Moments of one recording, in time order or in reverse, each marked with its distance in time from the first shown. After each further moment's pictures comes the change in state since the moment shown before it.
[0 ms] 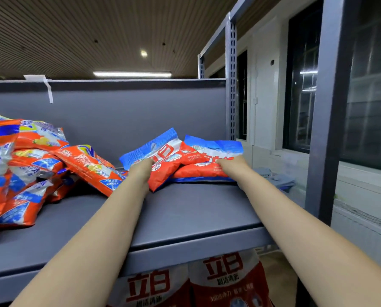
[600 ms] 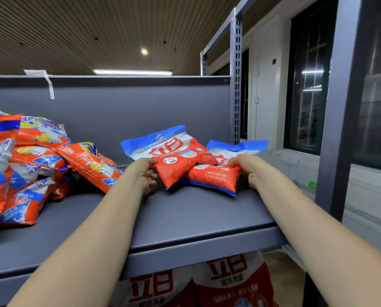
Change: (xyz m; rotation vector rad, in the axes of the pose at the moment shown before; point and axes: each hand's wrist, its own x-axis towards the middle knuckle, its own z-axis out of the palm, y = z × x) left_hand 0.014 0.000 -0.013 -0.128 -0.133 -0.178; right_hand -0.007 -0.002 -0.011 0.433 -0.146 0.217
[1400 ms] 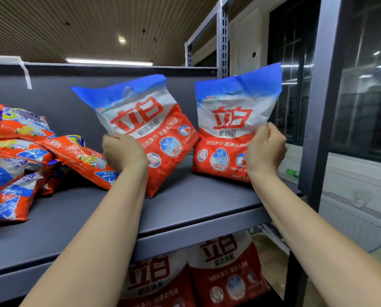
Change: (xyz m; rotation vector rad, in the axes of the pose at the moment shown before) left_hand -0.036 0.010 0.005 0.136 0.738 0.663; right_hand -0.079 0.005 -0.007 -0.059 0.774 -0.744
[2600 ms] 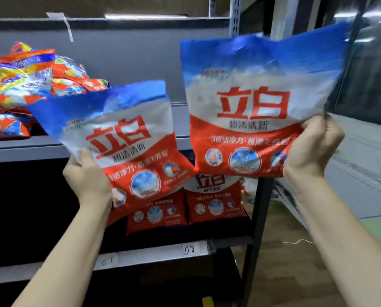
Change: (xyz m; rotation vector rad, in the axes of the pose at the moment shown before) left_hand -0.130 -0.075 -0.208 -0.169 0.068 0.114; right_hand -0.027 0.029 -0.188 0.508 -0.078 0.037
